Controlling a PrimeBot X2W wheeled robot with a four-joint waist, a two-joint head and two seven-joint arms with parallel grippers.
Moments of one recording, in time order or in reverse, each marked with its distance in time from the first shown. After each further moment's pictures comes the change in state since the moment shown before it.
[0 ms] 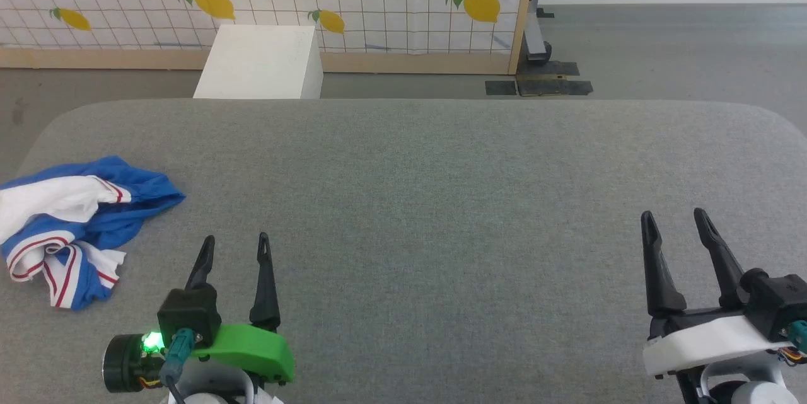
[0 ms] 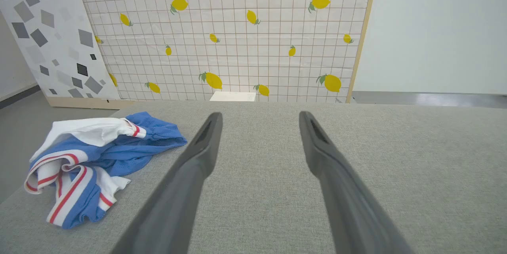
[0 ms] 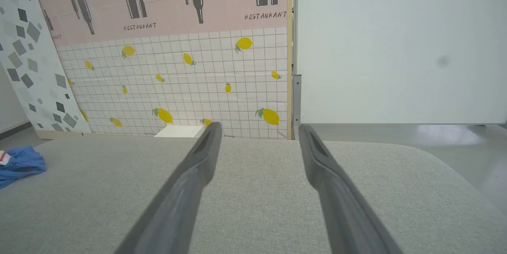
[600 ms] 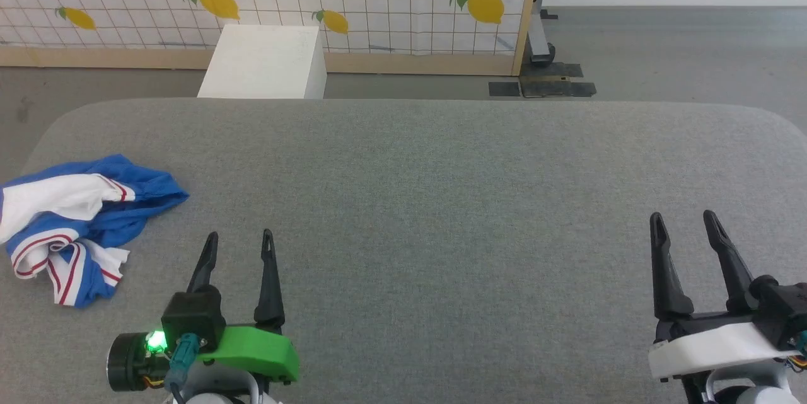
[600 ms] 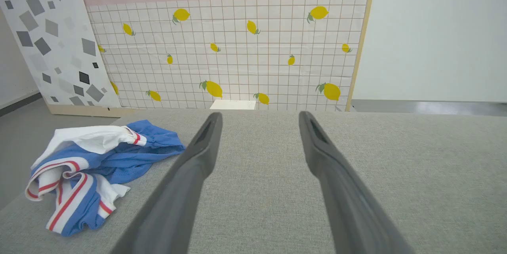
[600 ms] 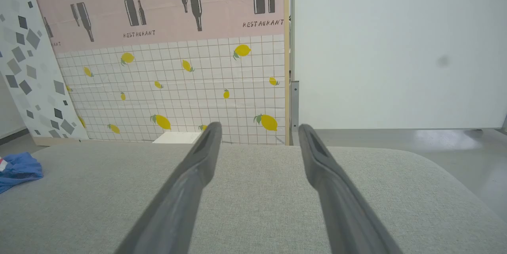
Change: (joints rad) left arm 0.000 0.000 -0.018 -0.001 0.000 0.013 -0.036; right arm 0.011 0.000 -0.013 0.000 0.001 0.000 -0.040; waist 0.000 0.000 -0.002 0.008
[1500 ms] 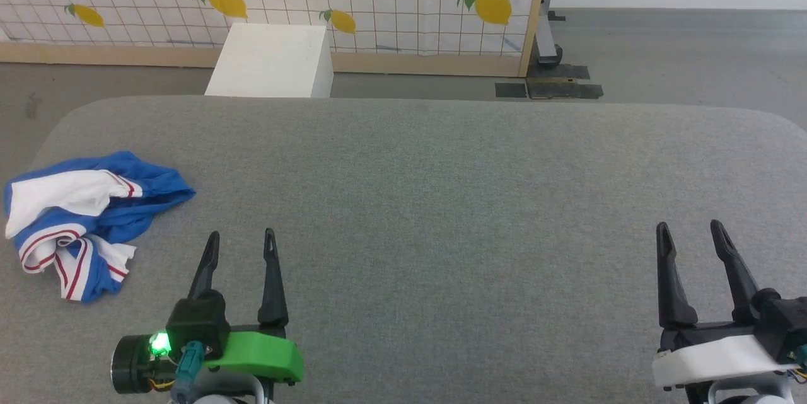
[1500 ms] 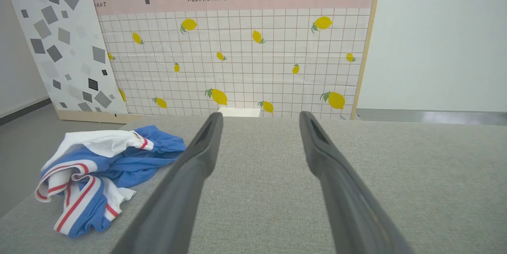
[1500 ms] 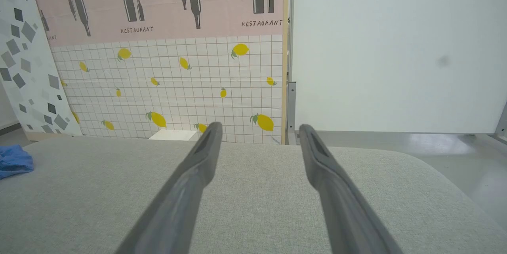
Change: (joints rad) left arm 0.000 0.000 -0.018 0.014 -0.001 0.026 -0.060; right arm 0.016 0.000 -0.017 0.032 -0.036 0.000 -0.059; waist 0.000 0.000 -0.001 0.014
